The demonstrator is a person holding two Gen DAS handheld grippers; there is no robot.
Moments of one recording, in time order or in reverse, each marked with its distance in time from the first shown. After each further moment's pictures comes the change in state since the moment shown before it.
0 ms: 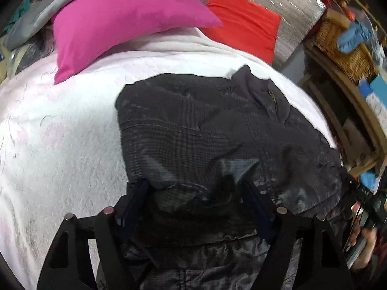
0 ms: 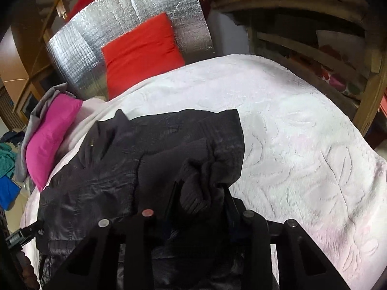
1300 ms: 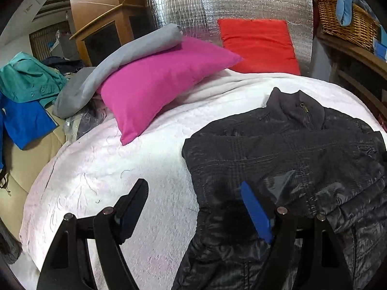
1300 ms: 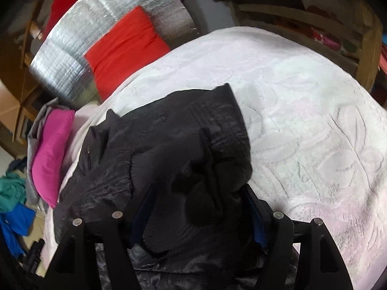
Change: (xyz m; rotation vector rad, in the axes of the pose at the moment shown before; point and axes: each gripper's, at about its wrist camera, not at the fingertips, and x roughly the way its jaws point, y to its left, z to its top) left arm -0.056 -0.007 -0.004 0.209 -0.249 0.395; right arm 0.015 -0.012 -0.002 0.162 0.074 0.060
